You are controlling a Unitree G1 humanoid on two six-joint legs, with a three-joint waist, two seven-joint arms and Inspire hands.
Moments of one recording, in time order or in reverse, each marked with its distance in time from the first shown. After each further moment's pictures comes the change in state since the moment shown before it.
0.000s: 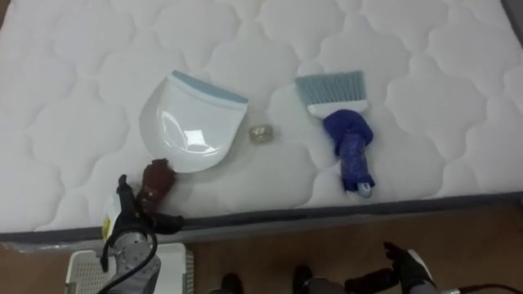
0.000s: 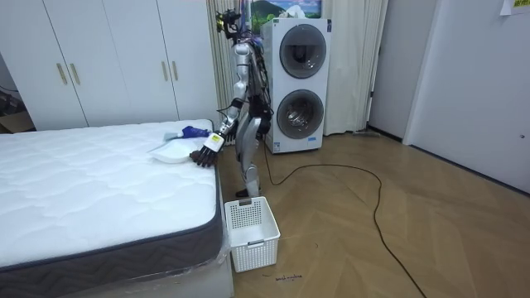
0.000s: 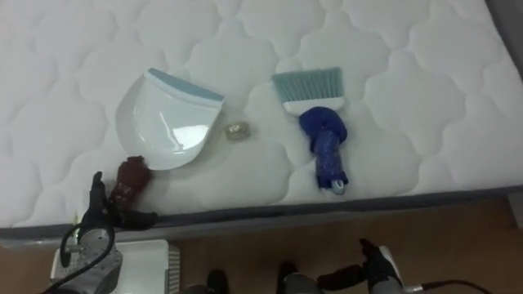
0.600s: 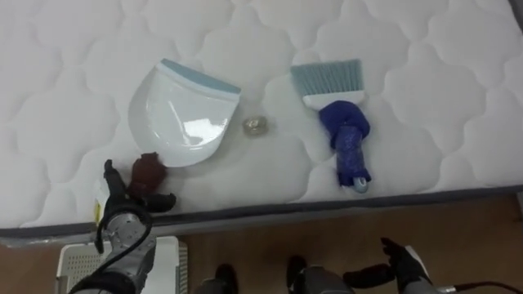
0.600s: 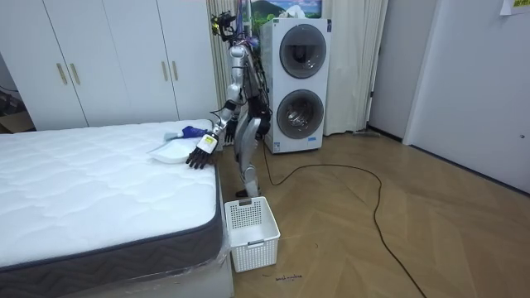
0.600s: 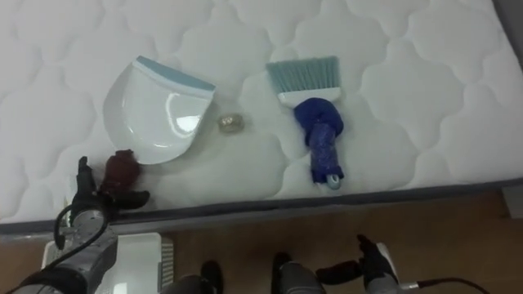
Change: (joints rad) left arm -0.078 0.037 -0.005 0.000 -0.120 0.015 0.042; right arm 0.007 -0.002 0.086 -0.038 0.081 -0.002 -0.027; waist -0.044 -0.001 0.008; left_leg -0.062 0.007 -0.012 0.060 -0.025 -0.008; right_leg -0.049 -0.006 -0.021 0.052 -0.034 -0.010
